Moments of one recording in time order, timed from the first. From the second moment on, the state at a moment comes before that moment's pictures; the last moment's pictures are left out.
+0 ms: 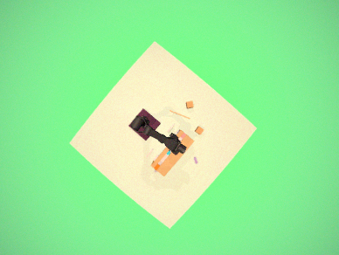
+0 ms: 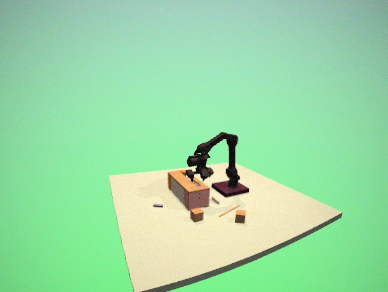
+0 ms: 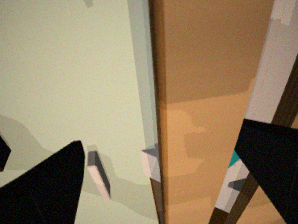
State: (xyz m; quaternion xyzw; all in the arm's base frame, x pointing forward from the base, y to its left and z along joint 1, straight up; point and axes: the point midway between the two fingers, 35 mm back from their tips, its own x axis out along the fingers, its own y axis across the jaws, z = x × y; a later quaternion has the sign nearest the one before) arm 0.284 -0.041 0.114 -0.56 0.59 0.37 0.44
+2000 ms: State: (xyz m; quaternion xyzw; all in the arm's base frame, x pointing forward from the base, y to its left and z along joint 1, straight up) arm 0.279 -0.076 0.095 -0.56 0.60 0.37 0.44
